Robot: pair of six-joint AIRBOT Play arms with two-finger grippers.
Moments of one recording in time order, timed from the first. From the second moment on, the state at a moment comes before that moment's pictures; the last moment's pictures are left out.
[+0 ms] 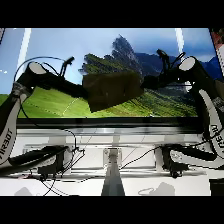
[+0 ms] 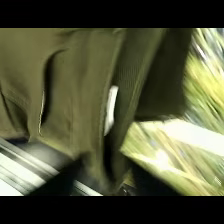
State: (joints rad) left arm -0.11 -1.34 0.99 0.79 -1.35 -1.06; right arm 0.05 -1.36 1.06 -0.98 1.20 1.28
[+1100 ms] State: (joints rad) left arm -0.19 -1.43 0.95 0.73 -1.30 -1.06; right arm 0.00 -1.85 1.46 -1.01 1.32 1.29
